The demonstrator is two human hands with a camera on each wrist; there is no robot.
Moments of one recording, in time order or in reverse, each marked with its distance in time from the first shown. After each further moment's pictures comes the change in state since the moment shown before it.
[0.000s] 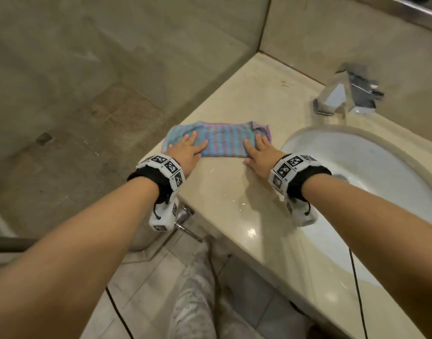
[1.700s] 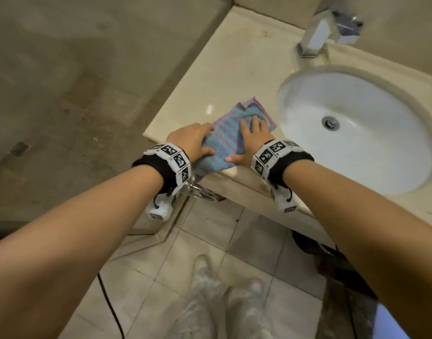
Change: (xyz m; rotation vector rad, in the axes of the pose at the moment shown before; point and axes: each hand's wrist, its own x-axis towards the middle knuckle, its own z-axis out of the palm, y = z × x) left_hand -0.073 0.000 0.015 0.130 0.081 0.247; right_hand -0.060 -0.078 0.049 0.198 0.011 0.262
